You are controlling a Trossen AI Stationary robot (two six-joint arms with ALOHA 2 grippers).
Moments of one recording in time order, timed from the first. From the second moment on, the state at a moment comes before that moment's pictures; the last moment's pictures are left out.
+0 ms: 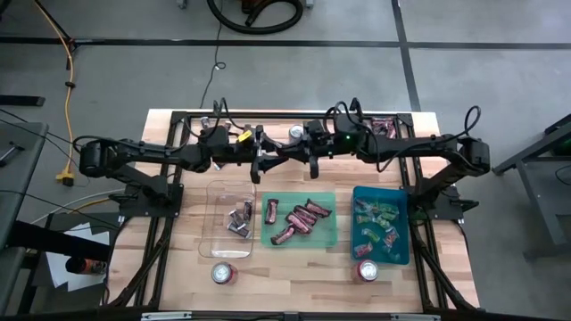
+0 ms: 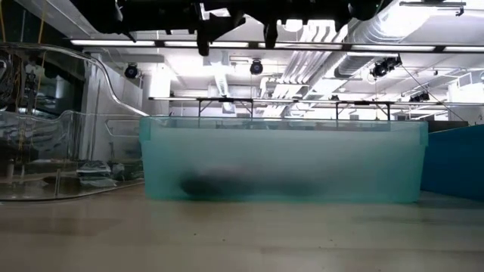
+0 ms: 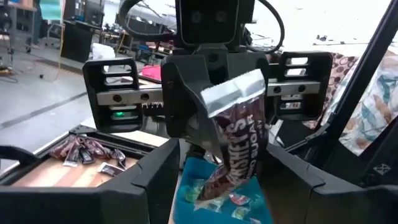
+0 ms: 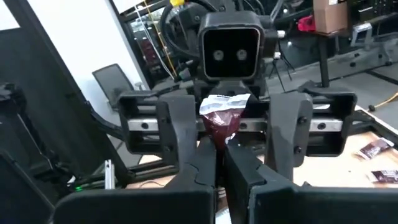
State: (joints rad) left arm 0.21 1.35 0.74 0.70 0.20 -0.29; right arm -0.23 1.50 1.05 0.43 -0.35 0.30
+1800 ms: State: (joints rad) left arm -0.24 0.98 0.52 -0.56 -0.14 -1.12; right arm -0.39 1.29 1.06 -0.16 -0.18 0.24
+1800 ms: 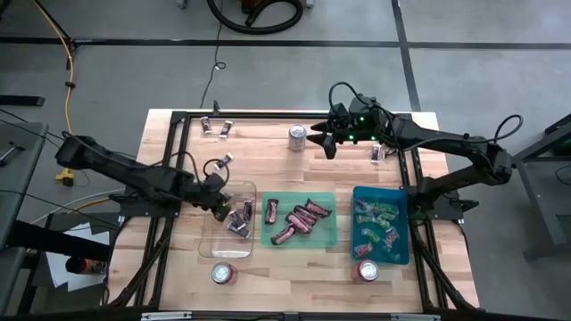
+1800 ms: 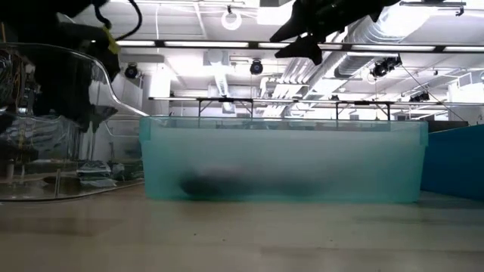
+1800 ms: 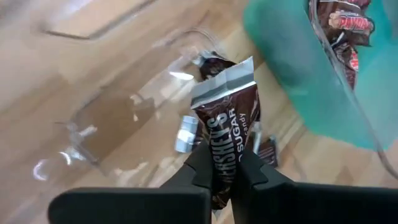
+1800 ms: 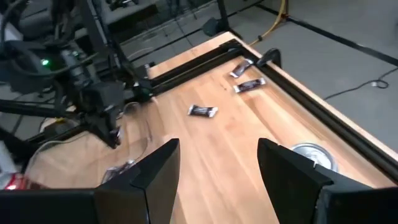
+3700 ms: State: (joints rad) left arm 0.66 1.63 0.83 -0.65 -0.10 -0.18; right arm -0.39 1.29 1.06 -0.23 -0.16 0.34
